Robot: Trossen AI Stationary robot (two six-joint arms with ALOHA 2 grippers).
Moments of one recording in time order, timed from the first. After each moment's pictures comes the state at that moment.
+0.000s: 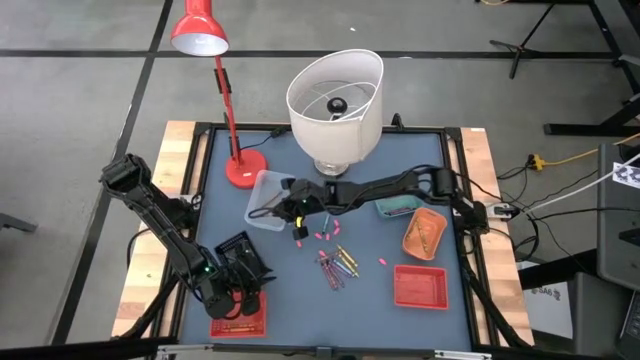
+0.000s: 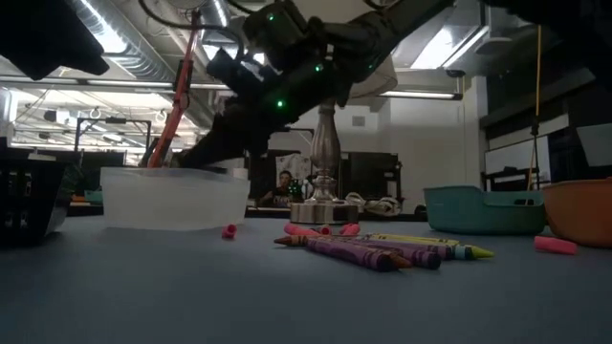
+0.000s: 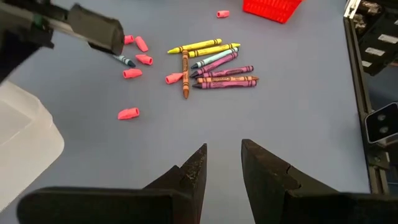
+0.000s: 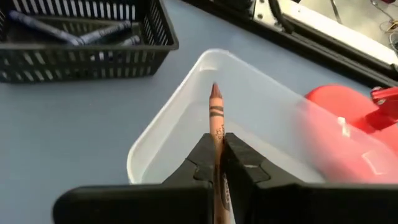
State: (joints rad) left arm -0.84 1.49 0.83 -0.28 -0.79 -0.97; right arm -0.02 2.22 1.59 0.08 -0.09 -0.43
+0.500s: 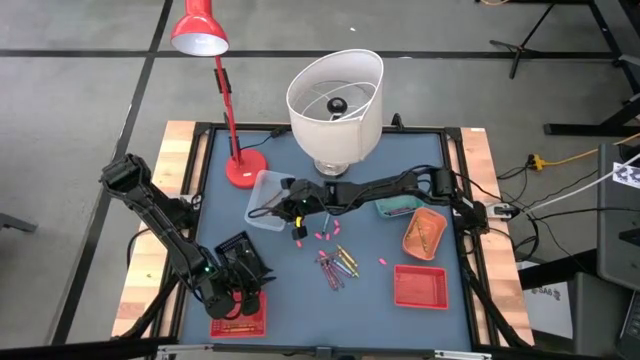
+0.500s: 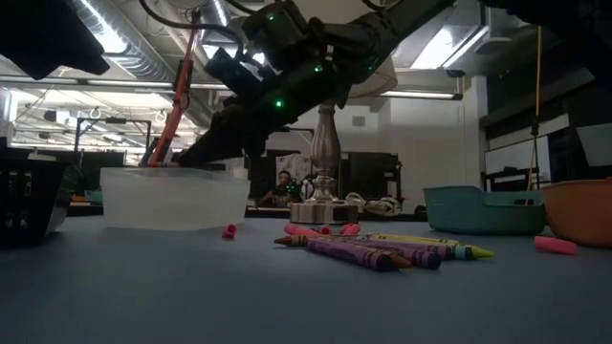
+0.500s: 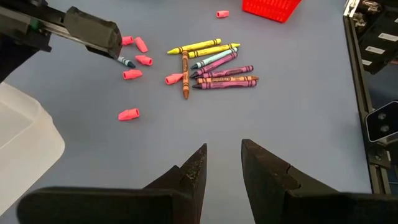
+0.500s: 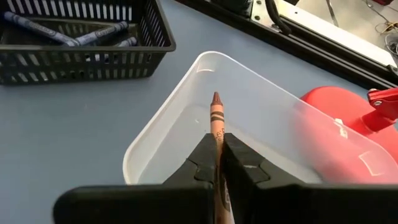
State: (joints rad) left arm -0.84 1.49 0.83 -0.28 -0.79 -0.96; right arm -0.02 2.23 1.58 0.10 -0.09 -0.43
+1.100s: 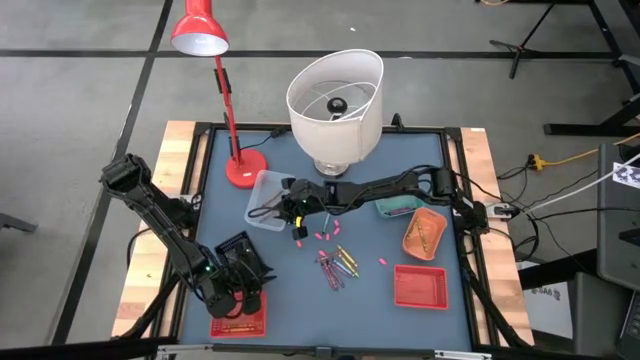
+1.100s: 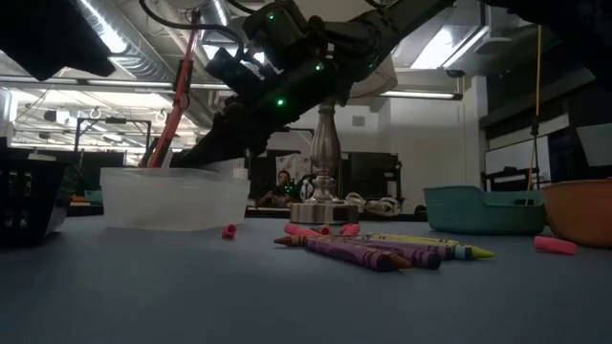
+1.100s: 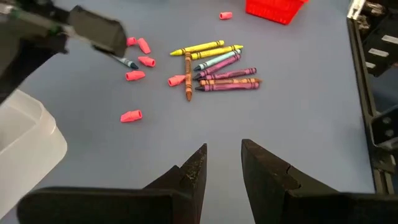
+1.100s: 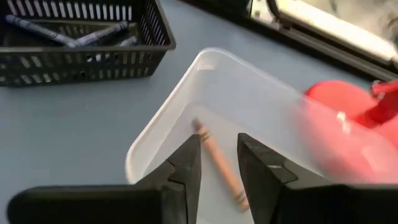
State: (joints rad) left arm -0.83 1.49 0.84 -0.27 -0.79 -0.96; right arm -0.02 2.22 1.58 0.08 -0.09 -0.40
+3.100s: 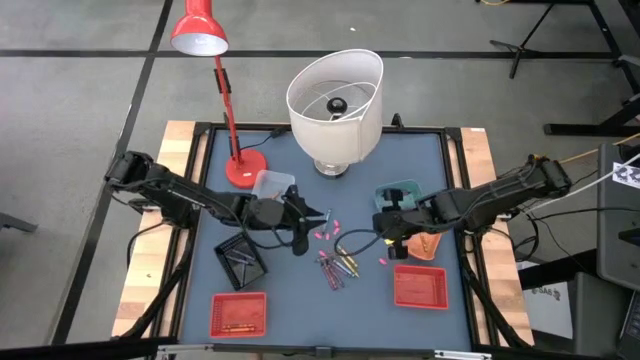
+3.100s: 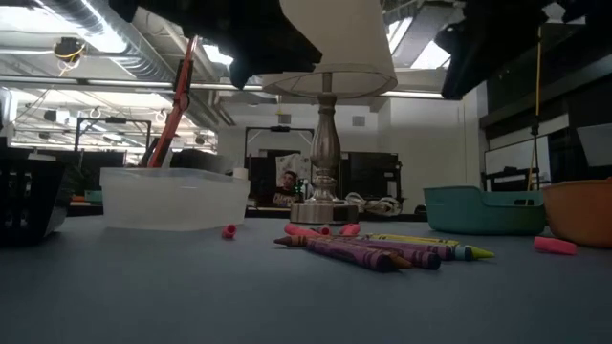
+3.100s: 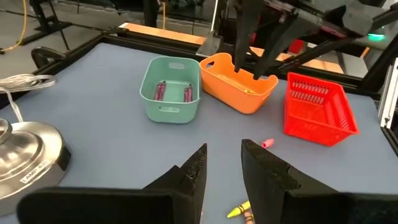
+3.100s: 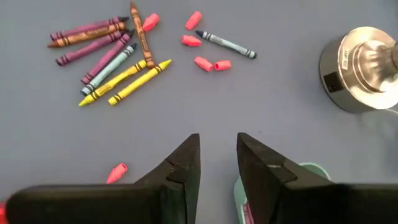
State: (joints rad) left arm -0.19 1.49 0.84 0.29 -0.37 -0.28; right arm 0.31 1.33 1.08 -0.82 0.27 0.11
